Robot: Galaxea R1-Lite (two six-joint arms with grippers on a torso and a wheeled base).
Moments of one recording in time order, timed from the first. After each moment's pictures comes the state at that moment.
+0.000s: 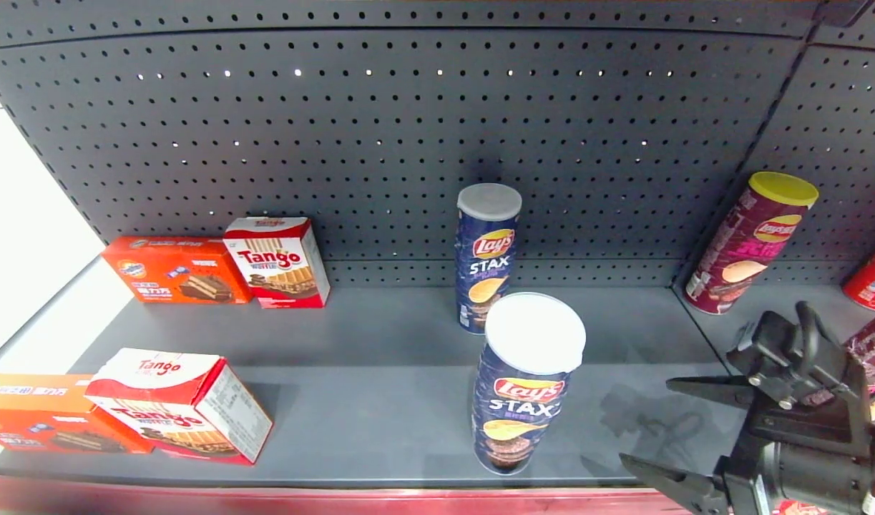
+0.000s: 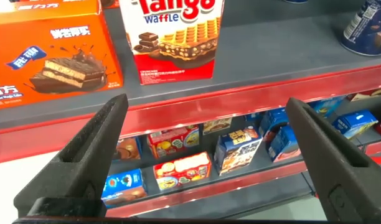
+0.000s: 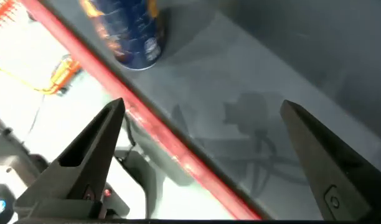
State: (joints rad) left arm -0.09 0.08 0.00 -0.05 -0.16 0.01; right arm 0.64 1.25 -0.54 -0.26 0.02 -0.17
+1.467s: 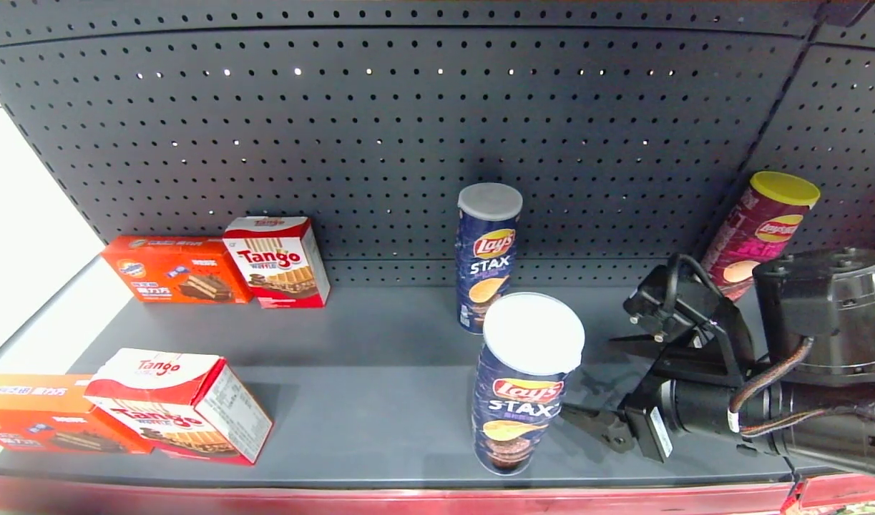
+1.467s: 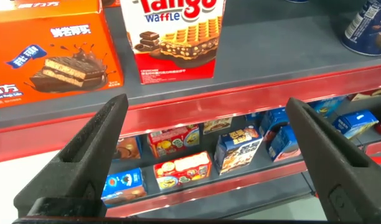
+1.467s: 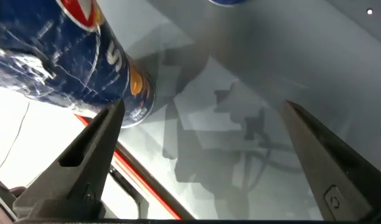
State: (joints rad) left arm -0.09 0.09 0.00 -0.05 -0.16 0.01; right arm 0.69 1.46 -0.74 -0.26 -0.03 -0.17
